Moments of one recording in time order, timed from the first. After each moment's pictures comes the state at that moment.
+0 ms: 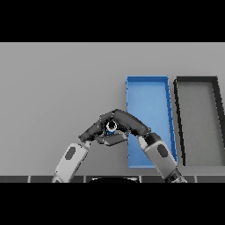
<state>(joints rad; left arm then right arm) -0.20 0.00 -0.41 -1.56 -0.05 -0.39 -0.04 -0.43 -0.05 0.39 -1.91 -0.02 0.39 0.53</state>
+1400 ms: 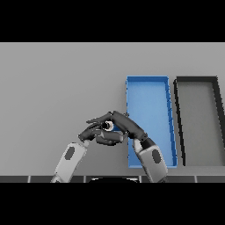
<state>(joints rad) -0.20 -0.01 -0.38 -1.57 -0.13 -0.48 0.05 -0.34 0.15 0.36 -1.92 0.11 0.43 0.44</state>
